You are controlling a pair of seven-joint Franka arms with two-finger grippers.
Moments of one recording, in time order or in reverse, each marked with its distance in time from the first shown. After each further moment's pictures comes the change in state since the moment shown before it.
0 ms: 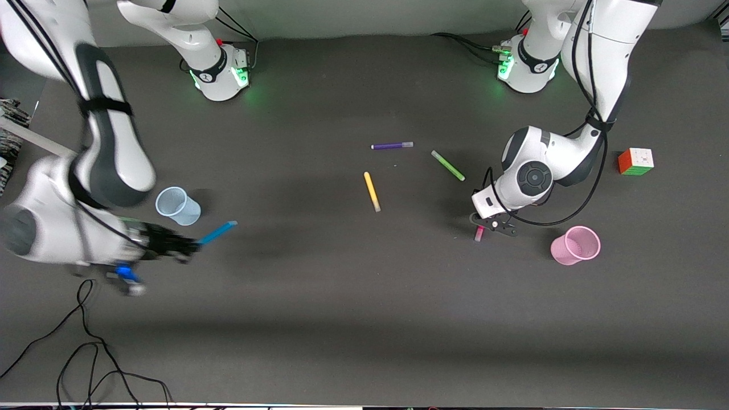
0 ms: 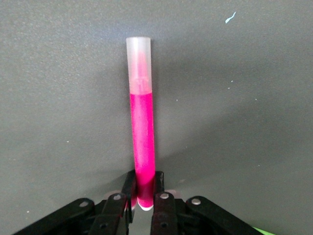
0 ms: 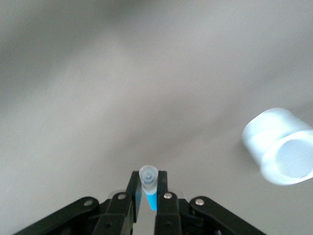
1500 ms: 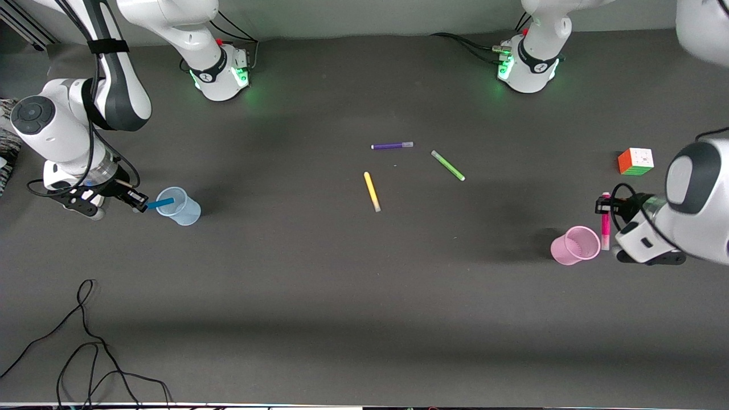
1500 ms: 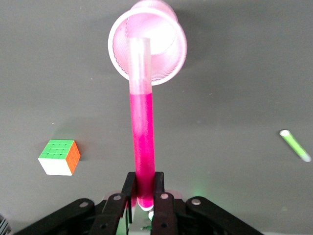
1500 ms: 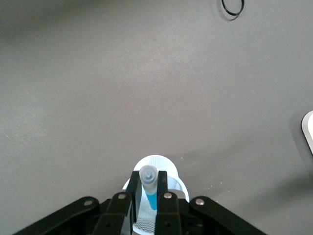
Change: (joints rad) left arm 0.289 0.100 0.030 0.769 0.096 -1.064 0.003; right arm -0.006 -0.439 -0.158 -0.826 -0.235 0.604 -0.177
